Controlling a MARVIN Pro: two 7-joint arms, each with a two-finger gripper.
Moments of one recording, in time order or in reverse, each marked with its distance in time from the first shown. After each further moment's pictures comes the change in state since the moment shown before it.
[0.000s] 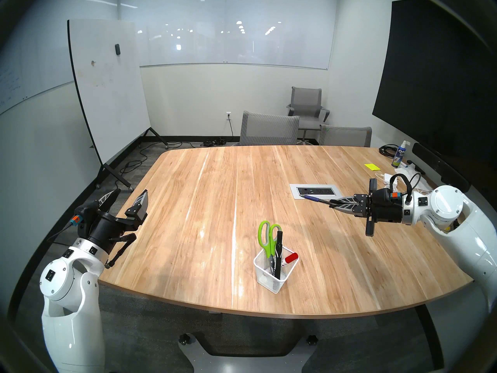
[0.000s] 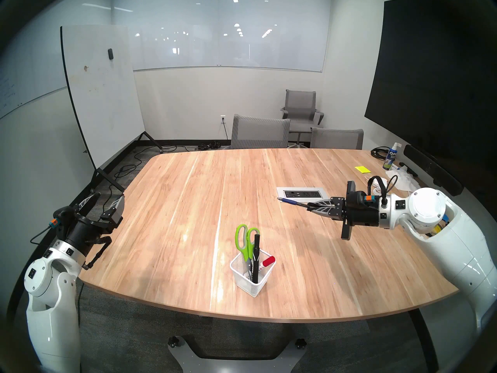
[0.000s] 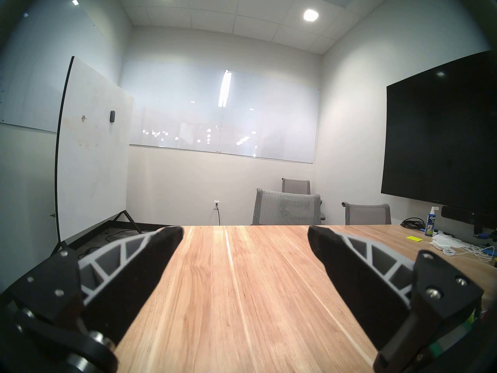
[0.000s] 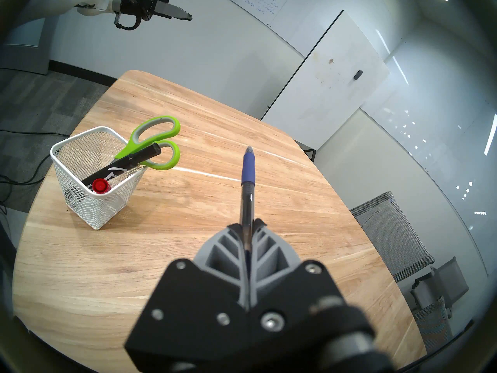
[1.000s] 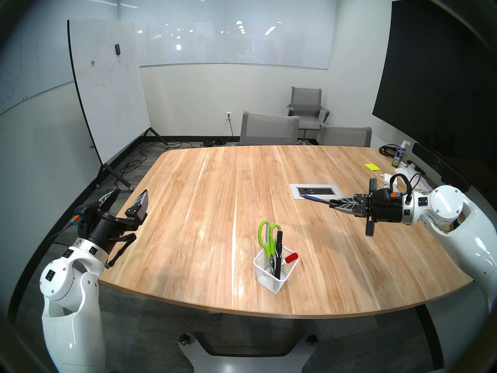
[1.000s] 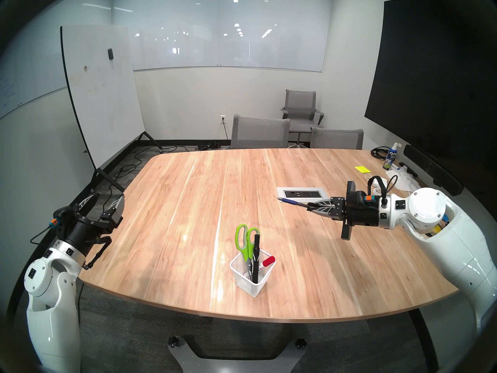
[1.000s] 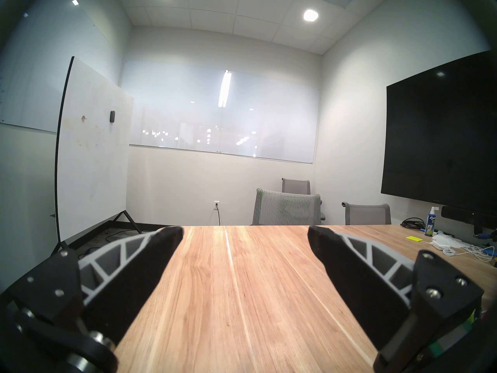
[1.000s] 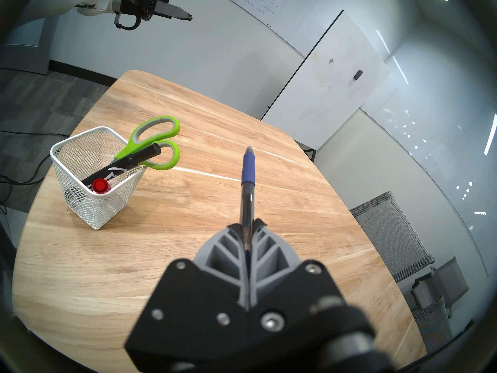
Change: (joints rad) left arm -0.004 -0.008 -0.004 0.000 0.007 0.003 -0.008; right arm 0.000 0.000 0.000 0.000 0.000 0.000 0.000
